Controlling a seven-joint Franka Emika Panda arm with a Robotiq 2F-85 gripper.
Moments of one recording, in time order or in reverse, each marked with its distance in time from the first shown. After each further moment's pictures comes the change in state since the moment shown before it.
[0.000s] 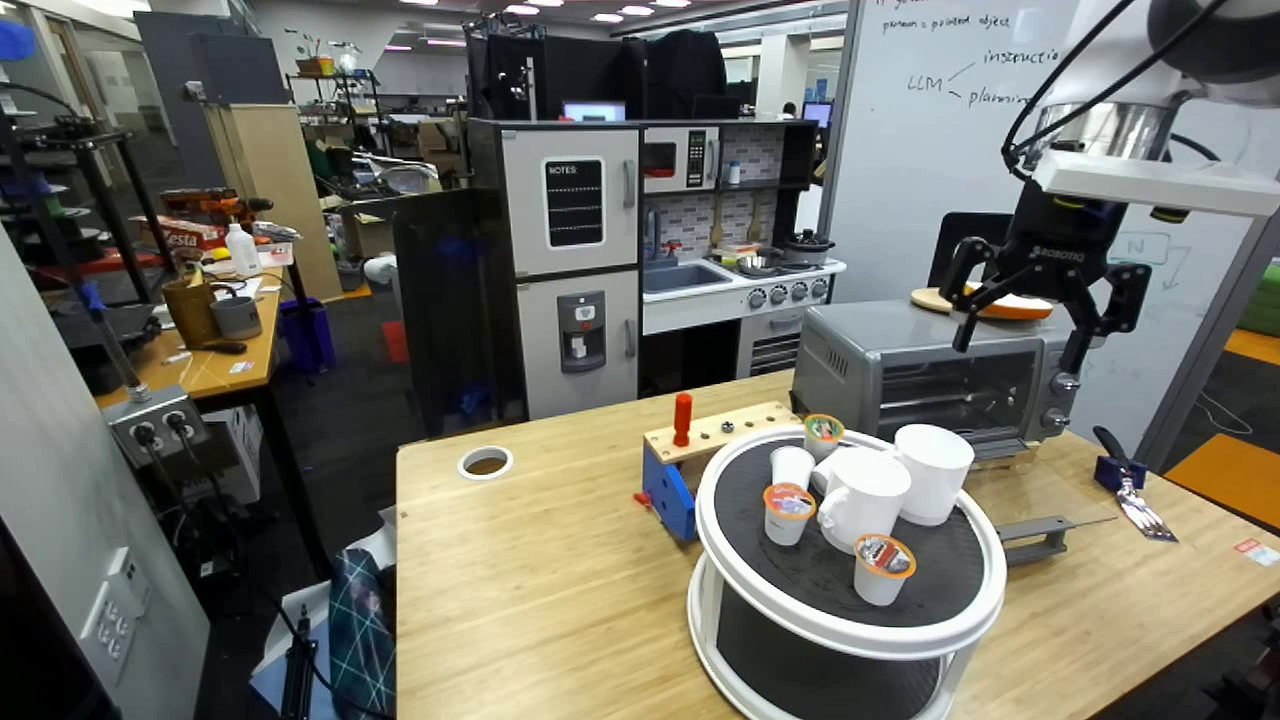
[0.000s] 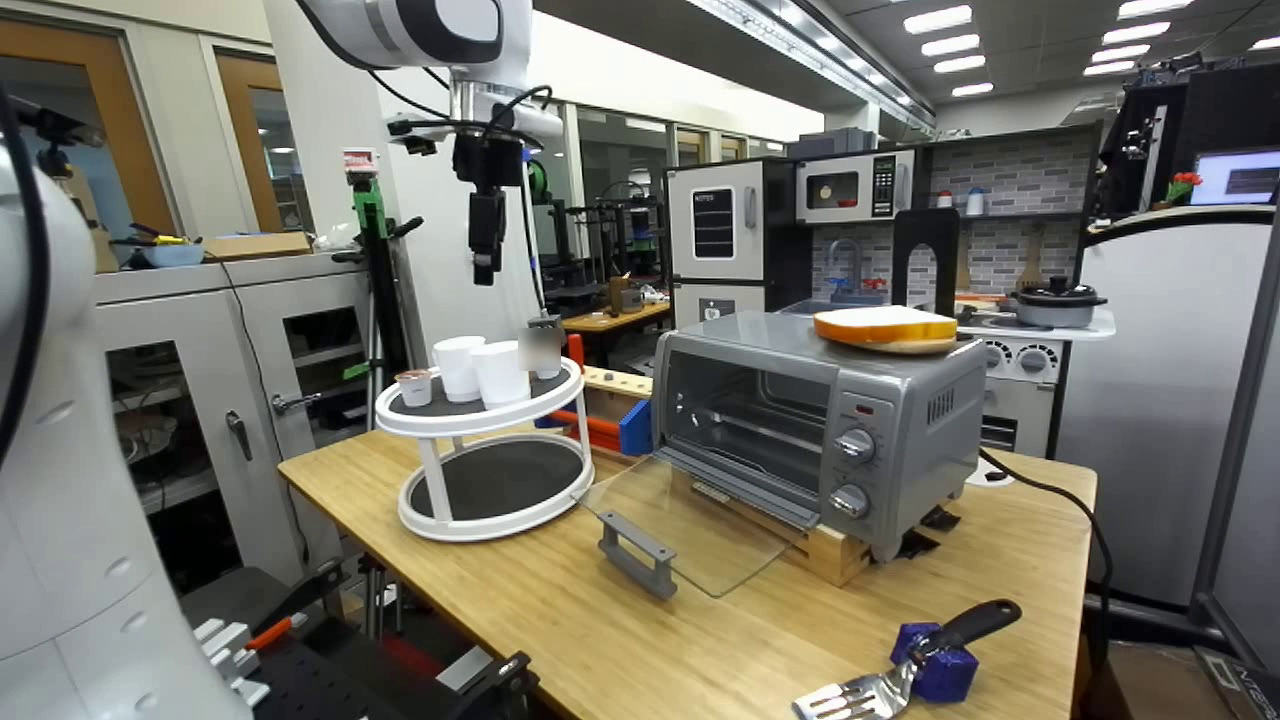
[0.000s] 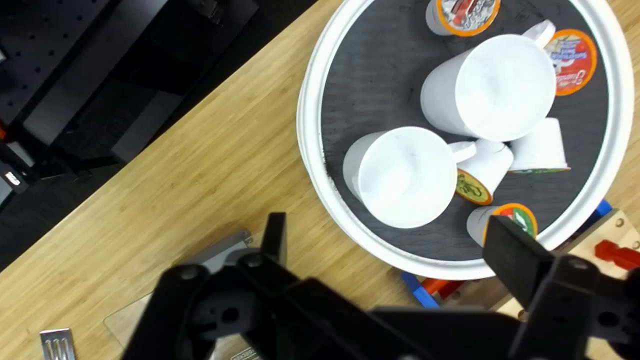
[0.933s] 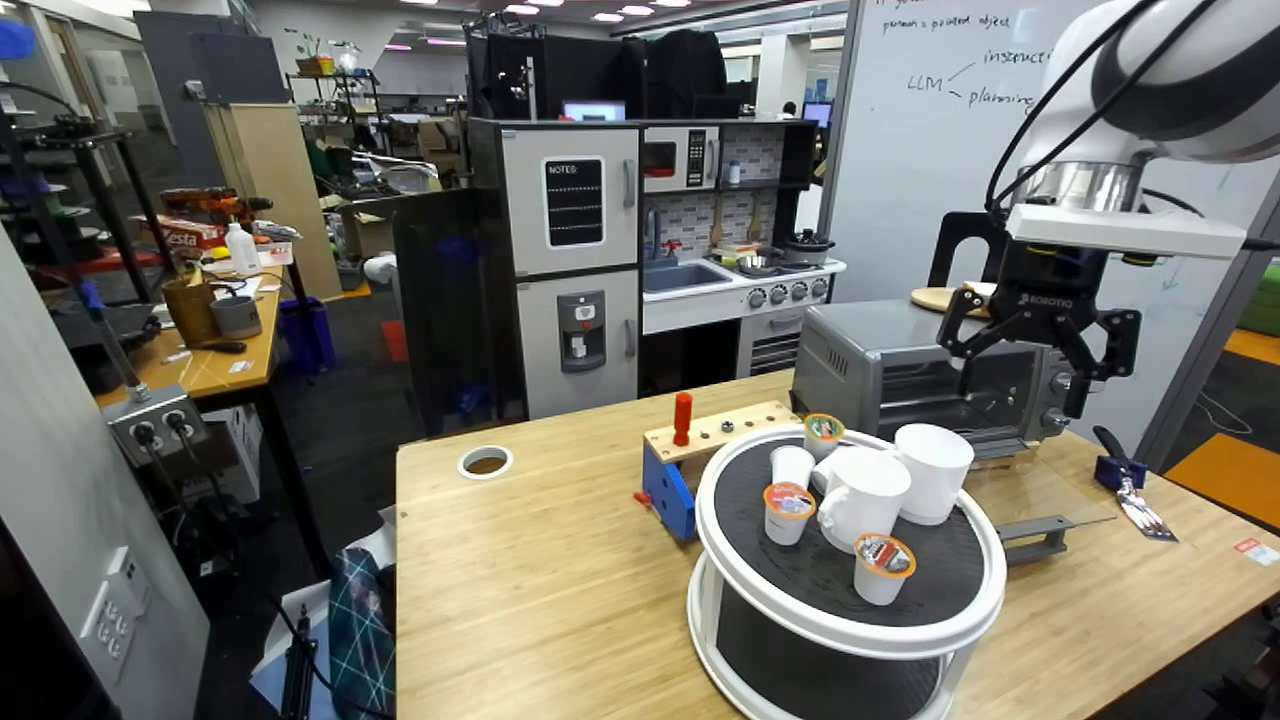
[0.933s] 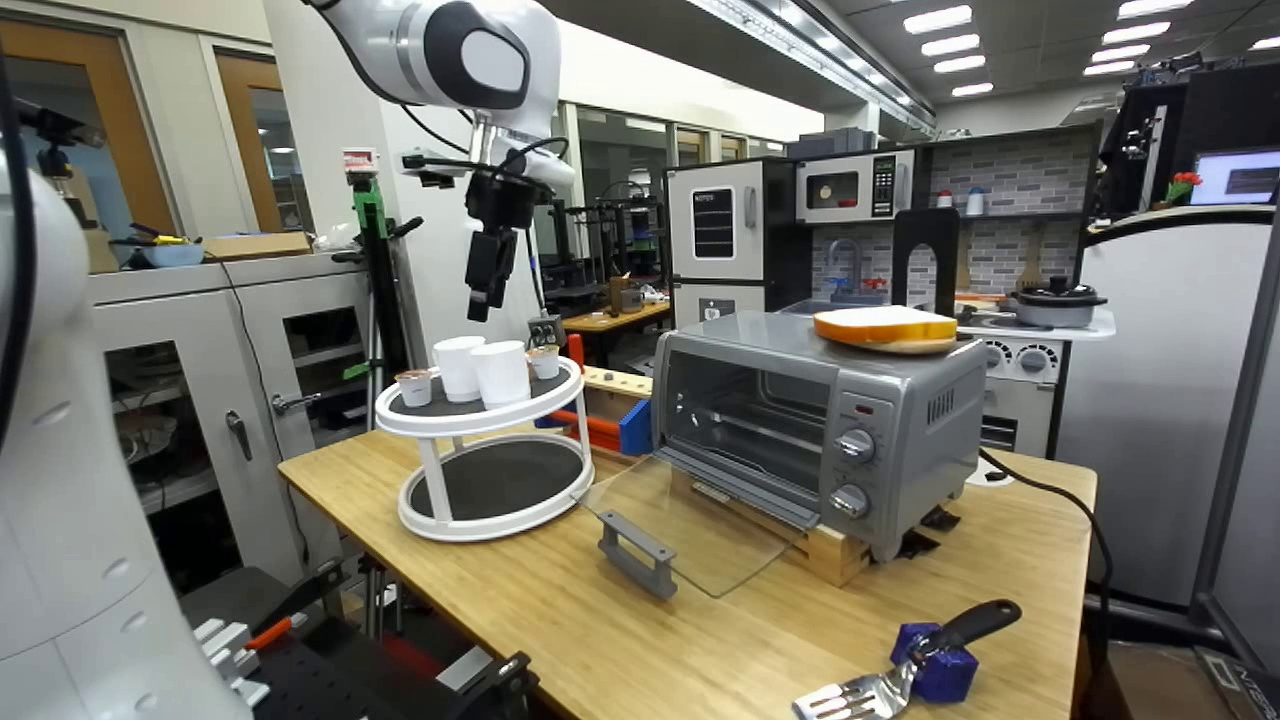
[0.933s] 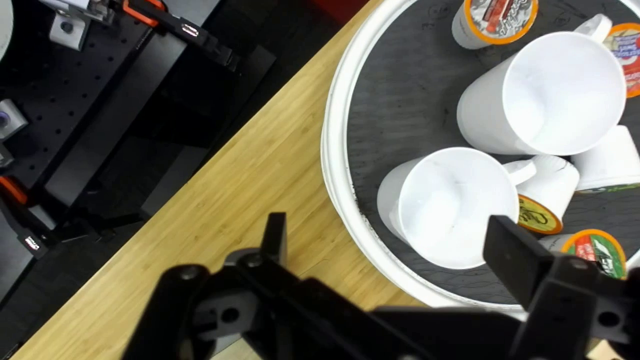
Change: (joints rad) arm -0.023 0.096 -0.010 -0.007 0.065 -0.021 0.019
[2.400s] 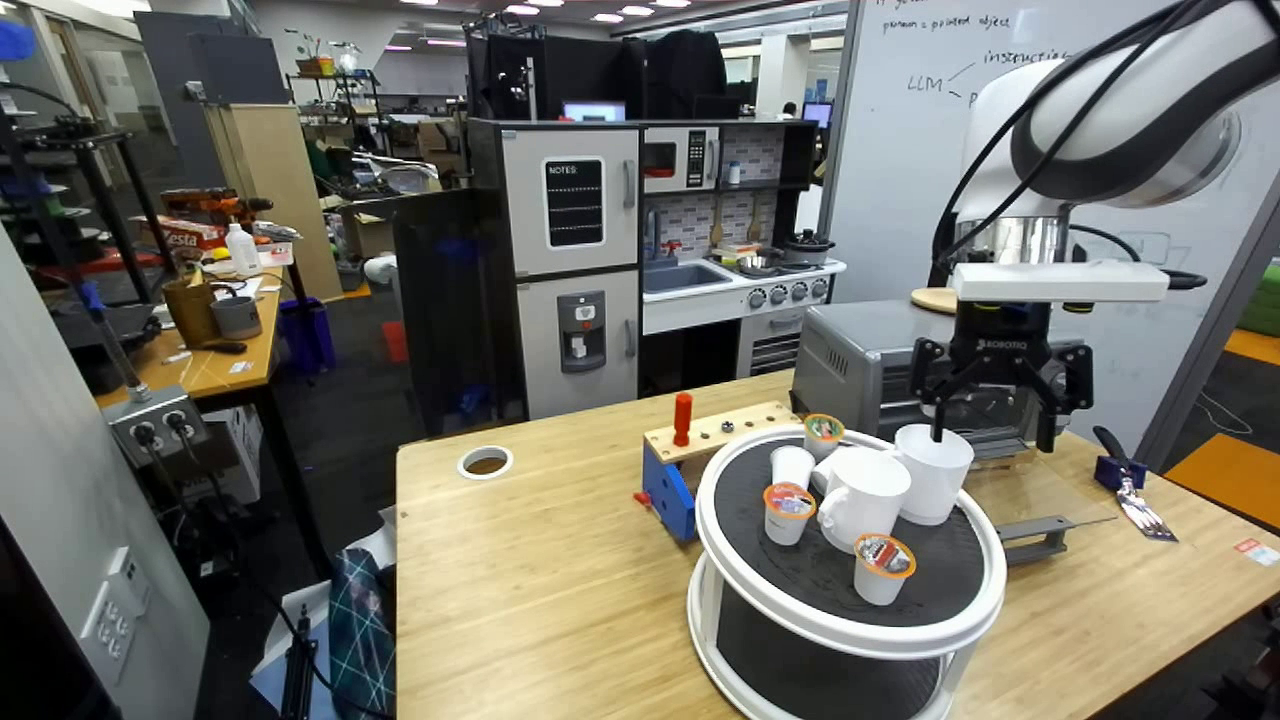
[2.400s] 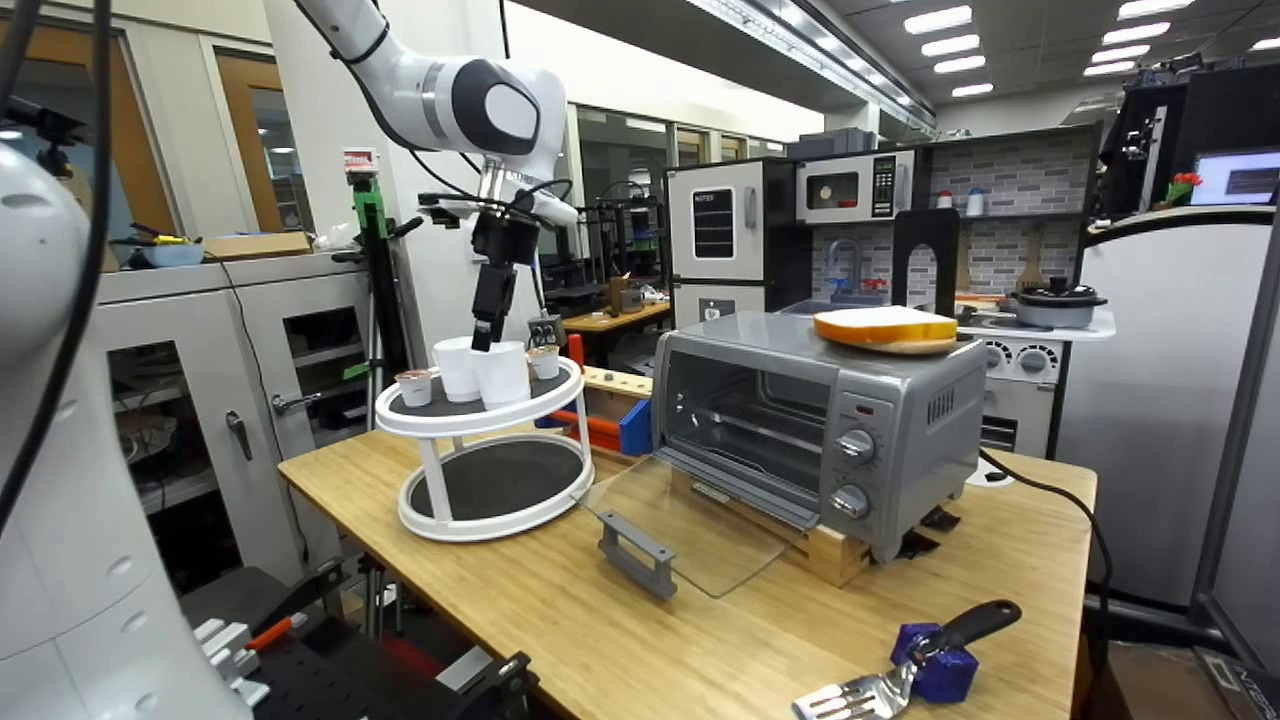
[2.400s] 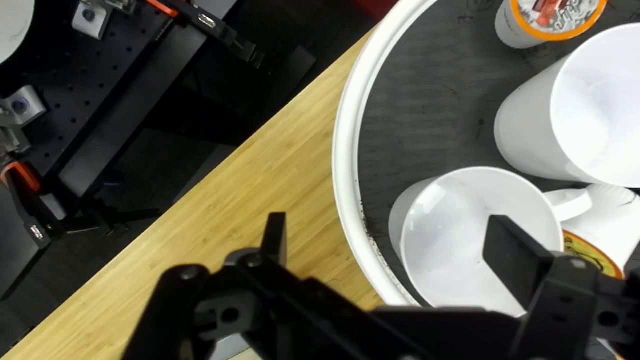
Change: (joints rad) arm 0.039 0.167 0.014 0.083 -0.070 -0.019 0.031
